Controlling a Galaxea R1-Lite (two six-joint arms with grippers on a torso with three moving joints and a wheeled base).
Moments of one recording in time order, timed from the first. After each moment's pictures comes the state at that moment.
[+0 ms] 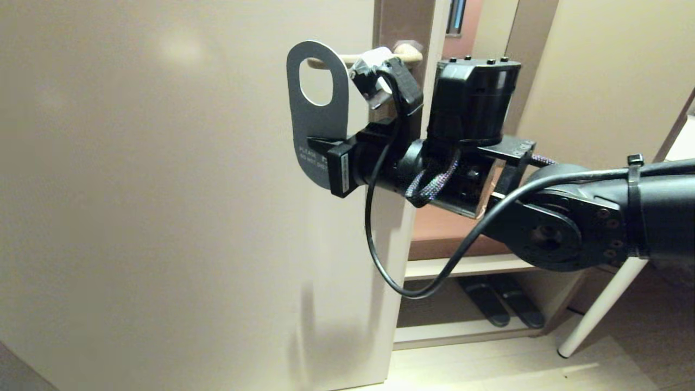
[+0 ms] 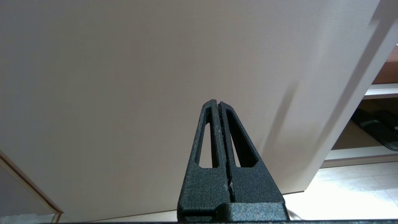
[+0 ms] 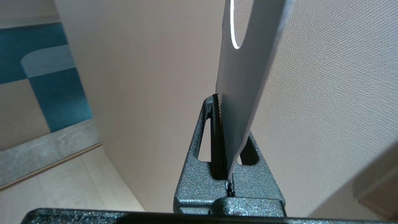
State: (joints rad) left arm 0.00 0.00 0.00 -0.01 0.01 -0.01; right arm 0.78 1.94 -1.44 -0.50 0.13 -0.07
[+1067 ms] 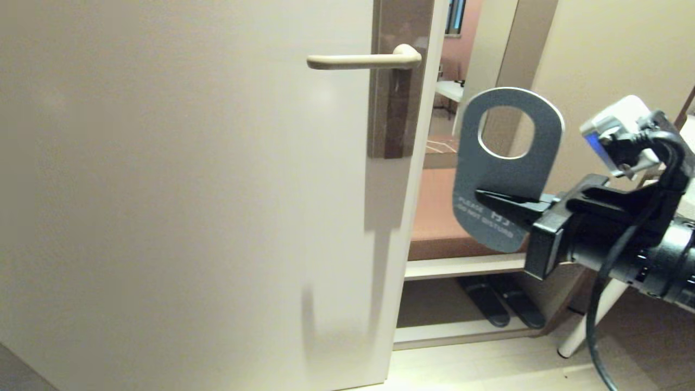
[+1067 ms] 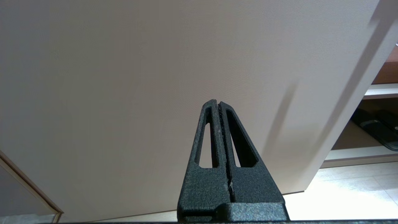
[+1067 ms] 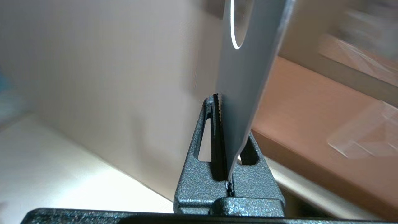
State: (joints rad) left arm 0.00 0.00 0.00 -0.01 0.01 -0.01; right arm 0.63 1.32 -0.75 -0.45 -0.09 -0.11
